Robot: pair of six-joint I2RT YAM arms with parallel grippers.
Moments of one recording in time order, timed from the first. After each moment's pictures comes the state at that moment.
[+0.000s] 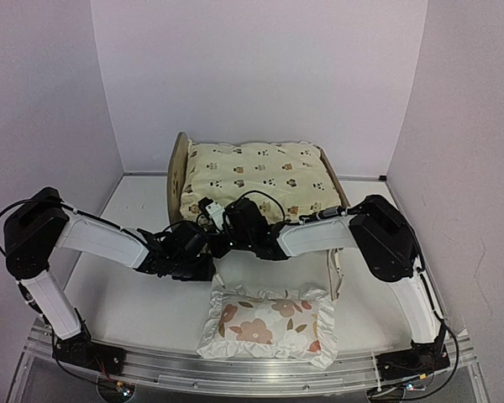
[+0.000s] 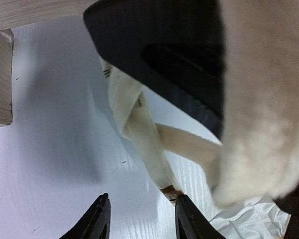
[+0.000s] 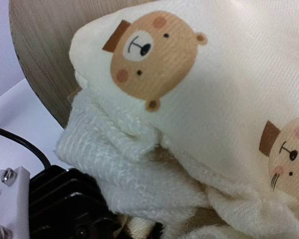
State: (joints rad) left arm -0.90 1.70 0.83 -0.07 -0.17 -0.76; right arm 0.96 2.32 1.62 0.22 -0.02 0.11
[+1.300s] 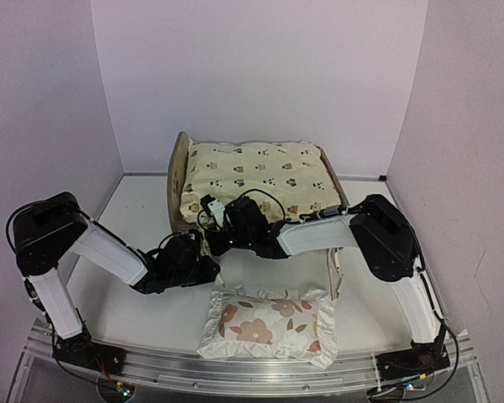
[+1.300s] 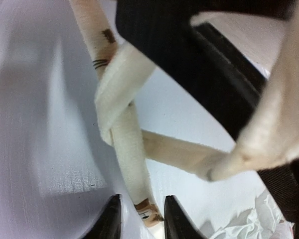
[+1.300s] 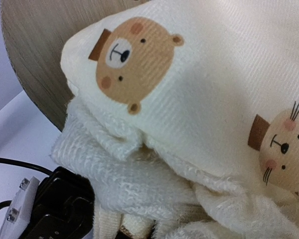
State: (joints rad) left arm -0.90 1.76 0.64 0.43 -0.15 -0.89; right arm 0.96 2.32 1.63 0.21 -0.02 0.18
